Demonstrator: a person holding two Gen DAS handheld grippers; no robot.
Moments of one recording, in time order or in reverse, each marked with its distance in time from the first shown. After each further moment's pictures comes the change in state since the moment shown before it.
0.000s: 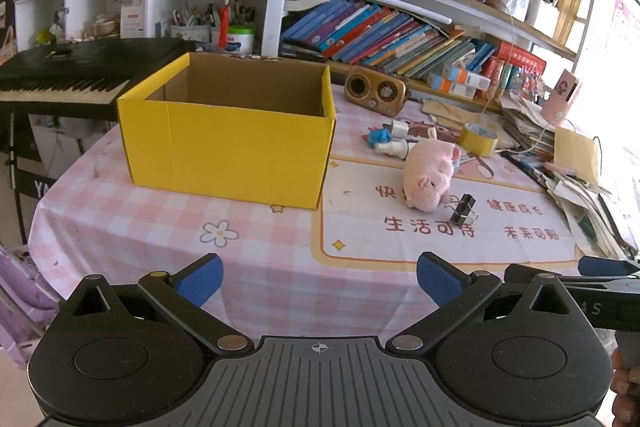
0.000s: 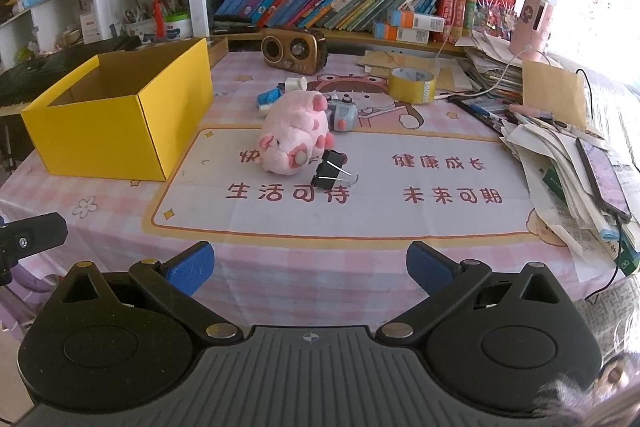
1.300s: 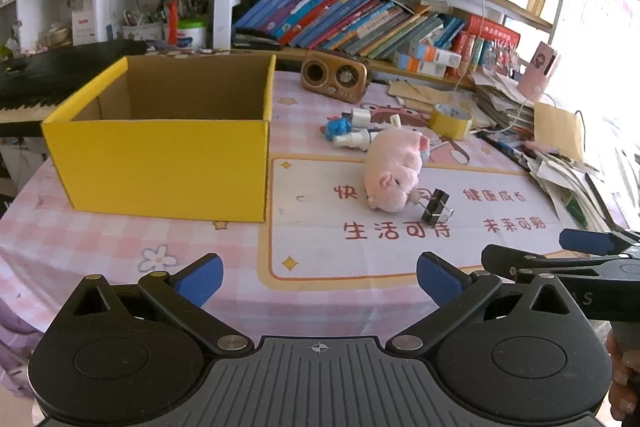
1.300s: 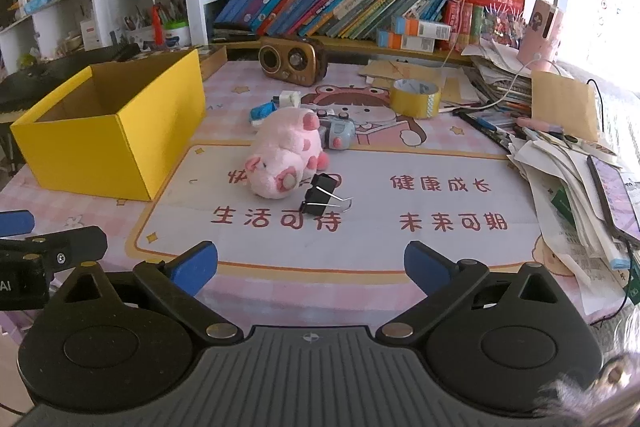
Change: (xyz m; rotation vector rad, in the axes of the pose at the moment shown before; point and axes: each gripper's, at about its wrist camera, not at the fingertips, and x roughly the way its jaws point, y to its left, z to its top) left arm 0.048 -0.034 0.020 0.075 0.053 -0.073; right arm 0.025 -0.021 0.021 -0.010 -0.014 0.028
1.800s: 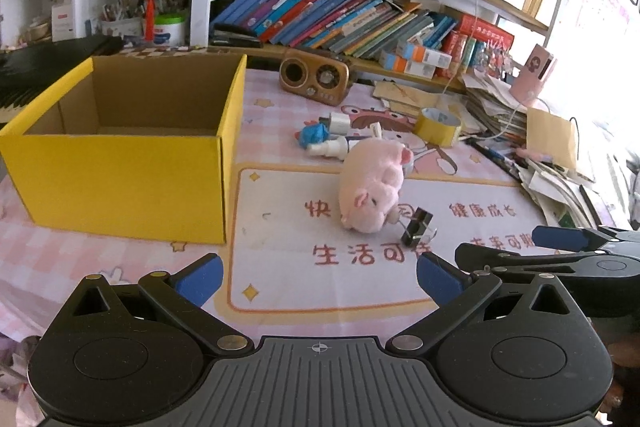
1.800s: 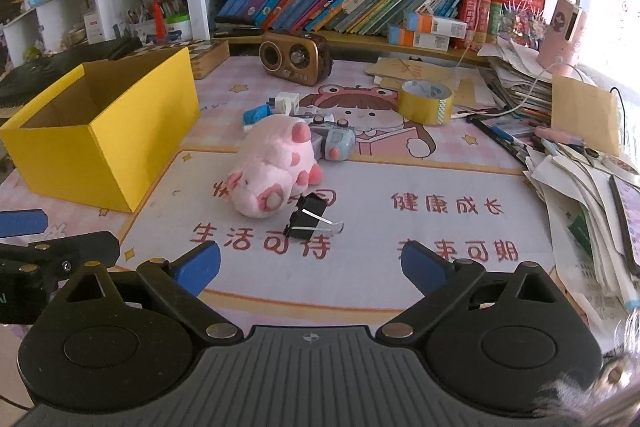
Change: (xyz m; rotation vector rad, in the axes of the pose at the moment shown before) left arm 0.033 -0.020 0.021 -0.016 0.005 -0.035; right arm 0.037 -0.025 0.026 -0.027 0.024 0.048
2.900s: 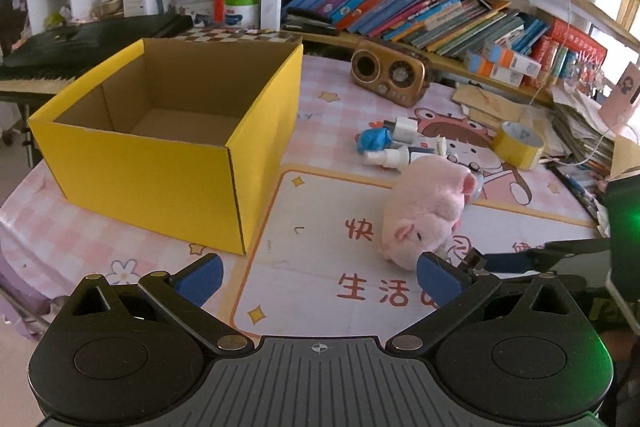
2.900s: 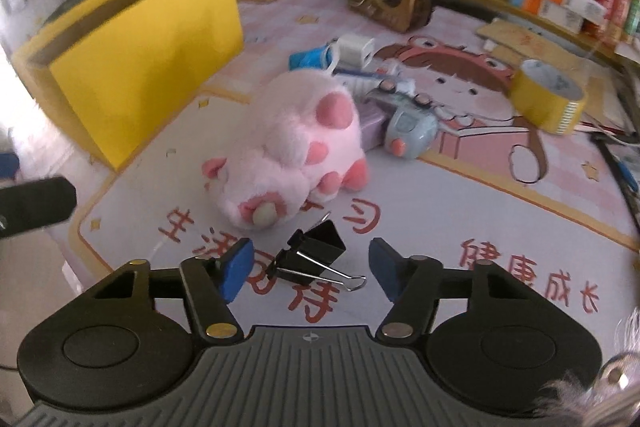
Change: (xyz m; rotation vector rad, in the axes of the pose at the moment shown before) left arm 0.042 -0.029 0.026 -0.134 0.050 0.271; right arm 0.124 -0.026 0.040 -0.241 0.227 0.287
